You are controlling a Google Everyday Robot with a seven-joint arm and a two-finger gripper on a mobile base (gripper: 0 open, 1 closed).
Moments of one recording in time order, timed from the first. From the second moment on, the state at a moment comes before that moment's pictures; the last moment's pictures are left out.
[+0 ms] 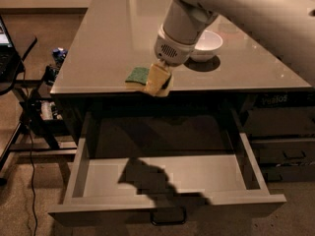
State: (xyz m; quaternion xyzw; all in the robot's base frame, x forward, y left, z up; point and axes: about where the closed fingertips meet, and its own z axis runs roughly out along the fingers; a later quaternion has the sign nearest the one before) arm 0.572 -0.019 0.885 -0.53 0.83 0.08 0.16
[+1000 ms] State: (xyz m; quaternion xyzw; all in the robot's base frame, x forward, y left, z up) arm 0.532 -0.028 0.859 -0.49 0.85 0.11 0.14
